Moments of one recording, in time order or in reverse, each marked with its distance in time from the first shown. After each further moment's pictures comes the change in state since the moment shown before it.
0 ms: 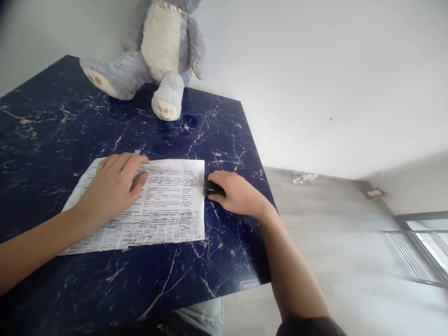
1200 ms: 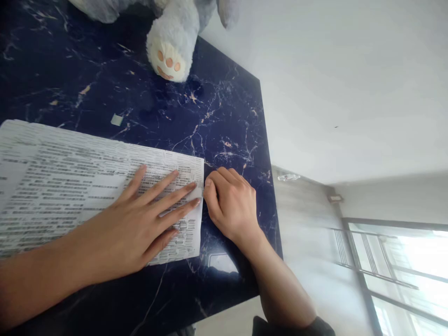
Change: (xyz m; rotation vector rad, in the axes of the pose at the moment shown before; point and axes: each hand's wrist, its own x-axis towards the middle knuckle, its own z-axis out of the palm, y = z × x) left_hand -0.037 0.058 0.032 -0.258 -0.314 0.264; right_hand 0.021 -0.041 0.034 -0.189 0.236 0.284
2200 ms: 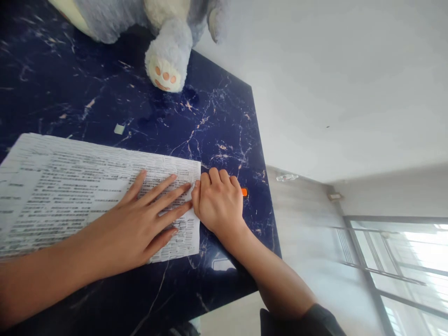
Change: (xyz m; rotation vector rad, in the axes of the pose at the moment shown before) left_hand -0.004 -0.001 0.001 0.062 0.082 0.022; right_hand 0.001 -0.006 0.027 -0.465 0.110 -0.087
